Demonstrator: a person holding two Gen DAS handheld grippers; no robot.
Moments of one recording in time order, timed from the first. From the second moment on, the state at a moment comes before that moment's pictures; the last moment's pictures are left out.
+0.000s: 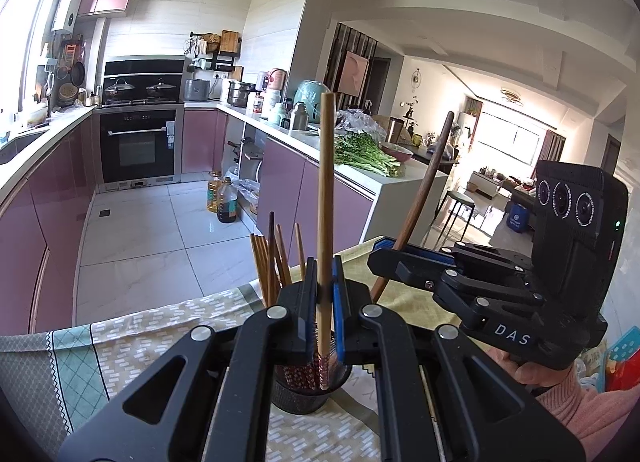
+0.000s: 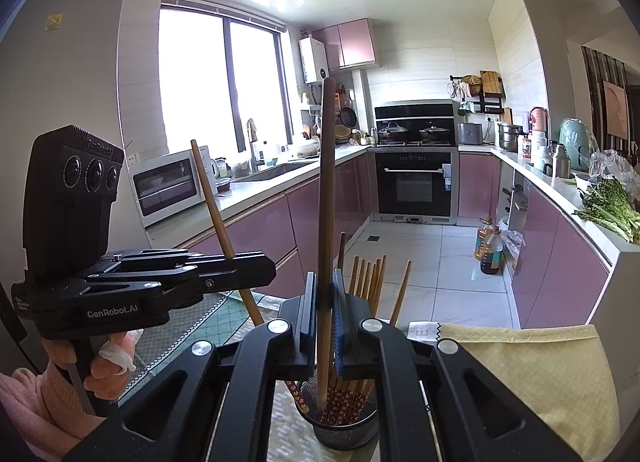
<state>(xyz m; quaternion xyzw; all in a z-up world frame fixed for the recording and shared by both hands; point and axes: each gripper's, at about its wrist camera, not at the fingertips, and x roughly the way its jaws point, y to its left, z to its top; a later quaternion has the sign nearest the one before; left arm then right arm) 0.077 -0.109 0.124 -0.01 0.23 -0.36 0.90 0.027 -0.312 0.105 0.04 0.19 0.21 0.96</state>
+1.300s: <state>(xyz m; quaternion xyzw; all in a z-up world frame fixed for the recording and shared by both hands) 0.093 -0.125 0.112 0.00 0.26 -0.34 0.90 0.049 -0.311 0.090 0.05 0.23 0.21 0.95</state>
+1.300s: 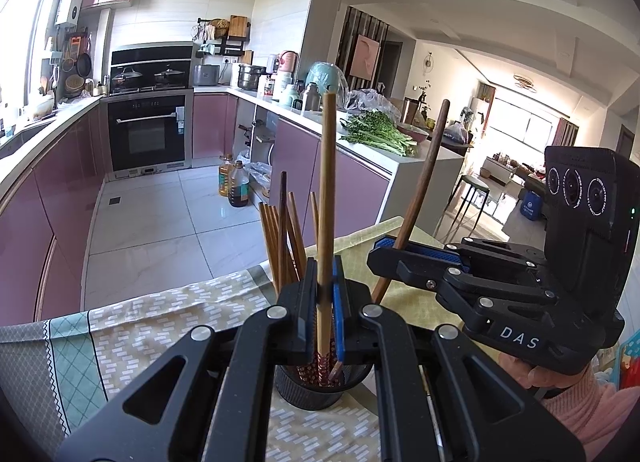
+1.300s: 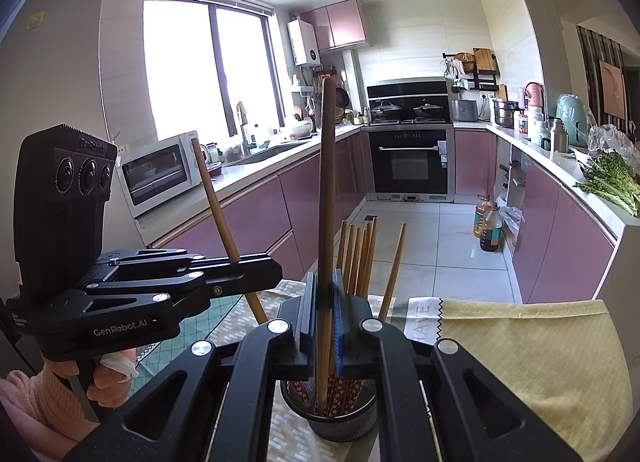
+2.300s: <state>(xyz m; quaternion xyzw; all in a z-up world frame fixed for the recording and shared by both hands) 0.106 -0.139 0.098 0.02 0.28 -0.34 0.90 0.056 -0.309 0.073 0.06 0.25 0.21 0.94</state>
